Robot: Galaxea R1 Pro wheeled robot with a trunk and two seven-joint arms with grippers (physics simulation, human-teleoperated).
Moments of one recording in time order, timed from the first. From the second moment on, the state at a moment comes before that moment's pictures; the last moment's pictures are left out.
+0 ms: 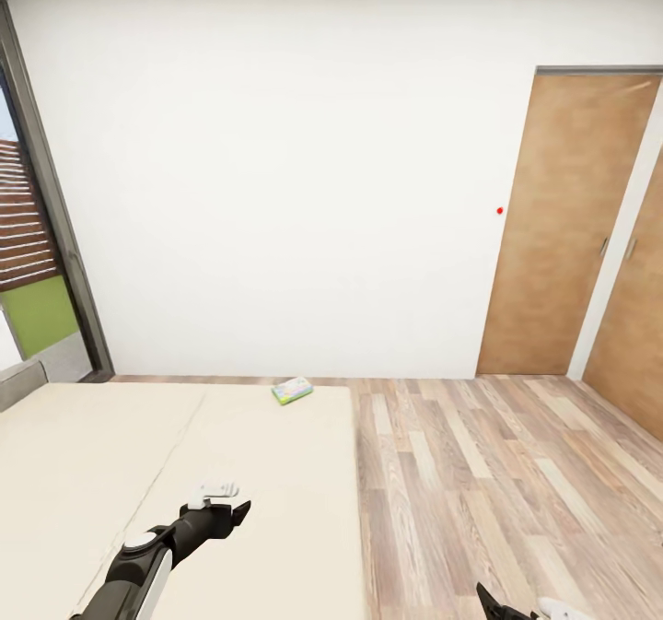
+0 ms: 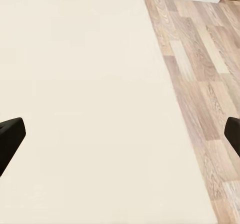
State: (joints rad) left arm -0.24 0.03 0.09 -1.09 0.00 0.40 -0.32; right arm 0.18 0.01 -0.30 -1.33 -0.31 0.25 0.21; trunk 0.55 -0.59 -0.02
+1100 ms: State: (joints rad) left arm -0.24 0.03 0.09 -1.09 0.00 0.40 -0.32; right arm 0.18 0.01 -0.30 -1.33 -0.31 0.25 0.21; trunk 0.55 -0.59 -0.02
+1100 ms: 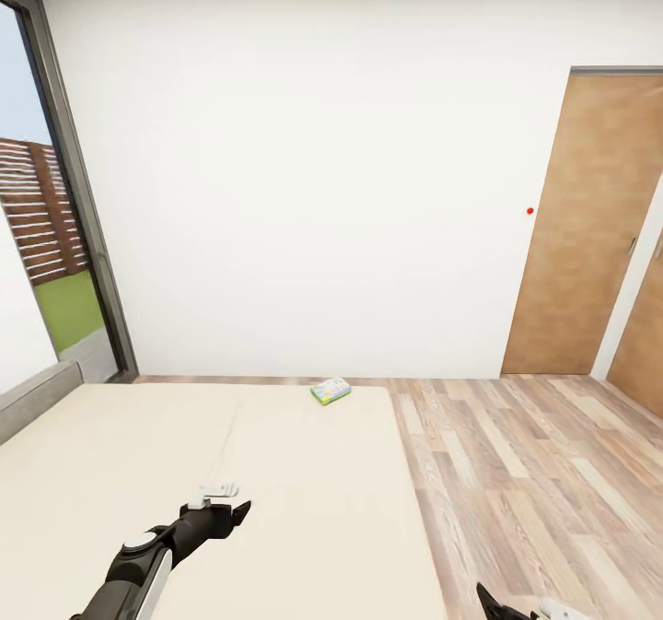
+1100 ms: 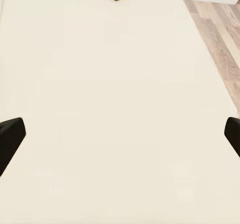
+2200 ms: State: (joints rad) left arm -0.24 0.03 0.09 -1.09 0.00 0.40 -0.32; right arm 0.18 0.01 -0.30 -1.33 -0.31 0.25 0.21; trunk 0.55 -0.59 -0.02
